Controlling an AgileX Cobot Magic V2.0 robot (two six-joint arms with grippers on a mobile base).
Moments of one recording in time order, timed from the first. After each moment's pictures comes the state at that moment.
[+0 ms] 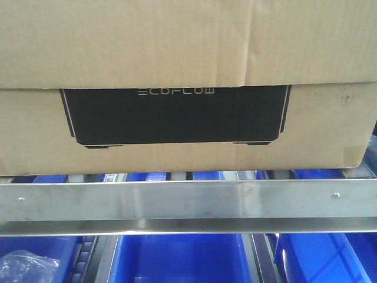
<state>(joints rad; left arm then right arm) -0.05 -0.01 0.03 -0.04 0.06 -0.02 0.08 -0.01 0.03 0.02 0.03 0.10</state>
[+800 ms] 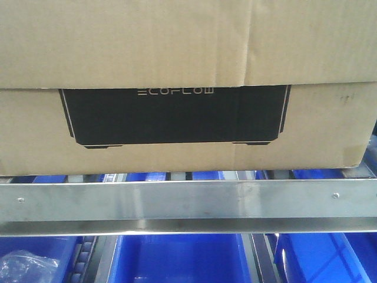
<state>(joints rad) -0.05 -0.01 0.03 -0.07 0.04 -0.02 0.08 -0.01 0.03 0.02 0.03 0.10</state>
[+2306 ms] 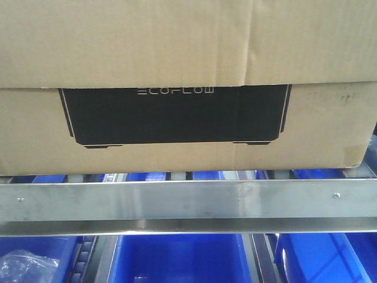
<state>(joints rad) -0.12 0.80 -1.00 -0.04 0.50 -0.03 0.08 -0.01 0.03 0.02 0.03 0.10</state>
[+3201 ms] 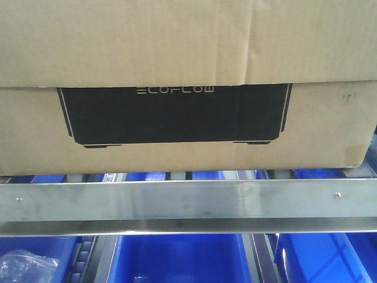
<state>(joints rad) -0.20 1.14 -1.24 -0.02 0.60 -0.09 0.08 -0.01 0.03 0.02 0.03 0.10</state>
